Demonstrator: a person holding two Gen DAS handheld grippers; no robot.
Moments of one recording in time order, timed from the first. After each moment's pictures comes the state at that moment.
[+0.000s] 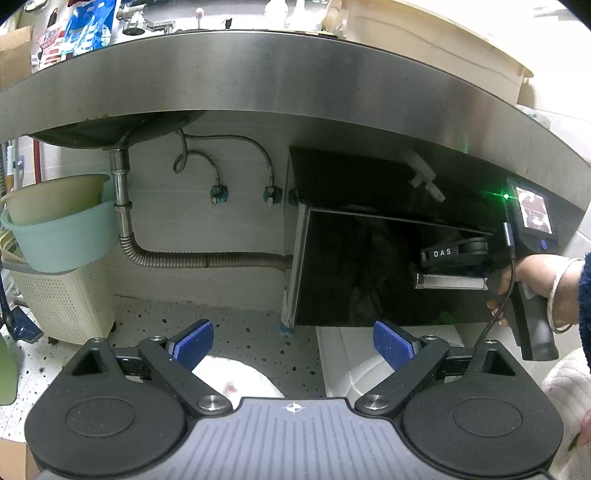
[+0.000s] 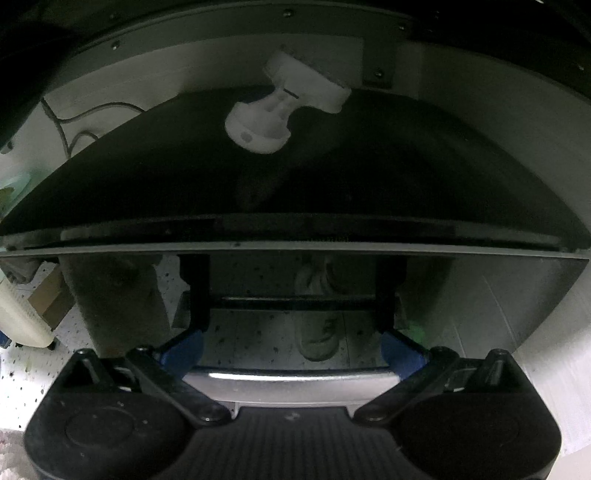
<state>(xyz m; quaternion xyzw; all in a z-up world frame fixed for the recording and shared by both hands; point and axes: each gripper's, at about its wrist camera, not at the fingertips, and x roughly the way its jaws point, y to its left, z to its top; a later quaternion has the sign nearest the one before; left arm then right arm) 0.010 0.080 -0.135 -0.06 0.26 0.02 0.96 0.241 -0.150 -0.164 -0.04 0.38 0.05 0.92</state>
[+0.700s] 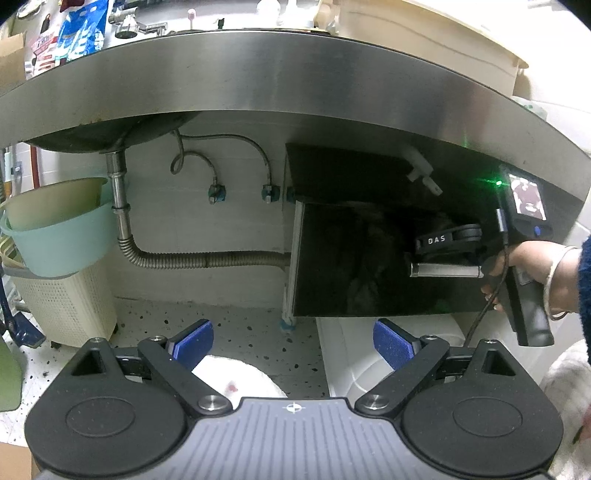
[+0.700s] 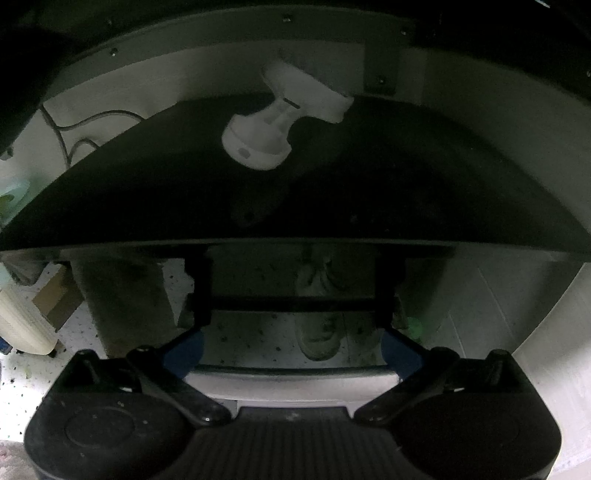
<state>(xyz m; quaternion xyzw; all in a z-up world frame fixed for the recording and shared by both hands) 0.011 0.076 -0.135 -0.05 0.26 0.02 0.96 0.250 -0.150 -0.159 -0.03 0.37 0.06 0.93</state>
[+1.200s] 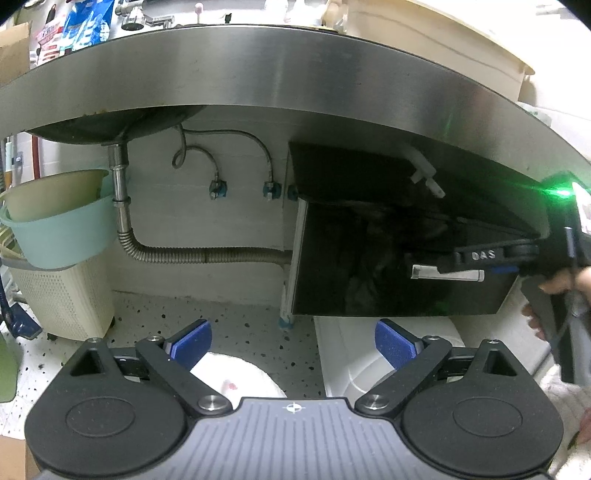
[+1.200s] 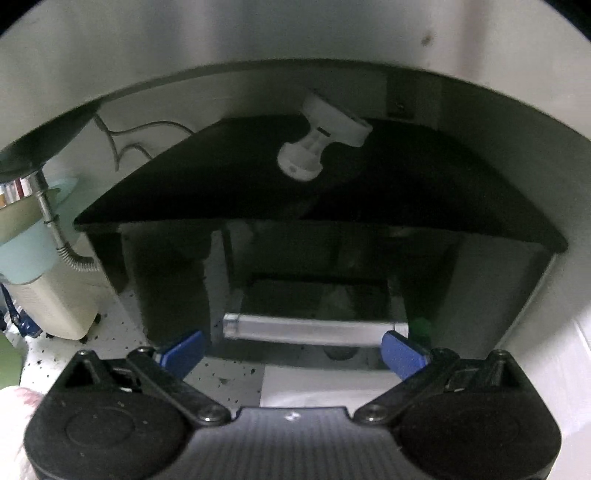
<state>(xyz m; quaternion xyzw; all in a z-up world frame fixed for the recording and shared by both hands) 0.014 0.081 -0.136 -0.06 0.27 0.02 0.96 0.188 -0.159 -0.135 -0.04 0.35 0.11 0.93</state>
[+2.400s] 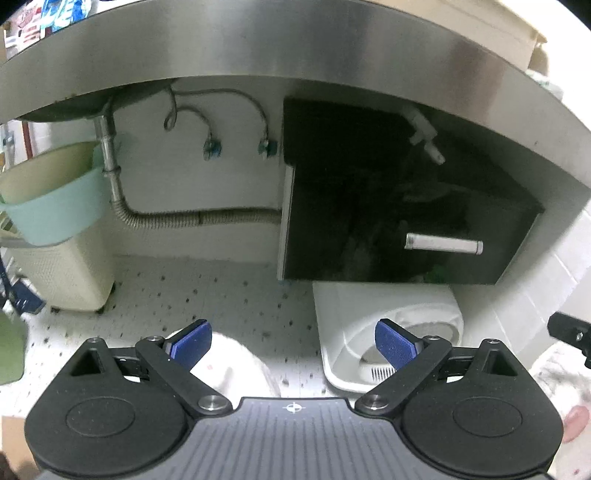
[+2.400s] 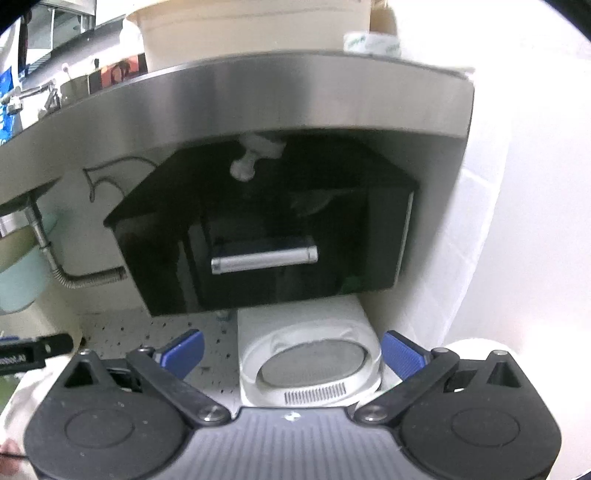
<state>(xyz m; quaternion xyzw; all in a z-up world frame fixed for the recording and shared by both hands) 0.038 0.059 -0.118 -0.05 0.36 0.02 0.93 0.030 -0.188 -0.094 0.01 0.32 -0.01 0.95</state>
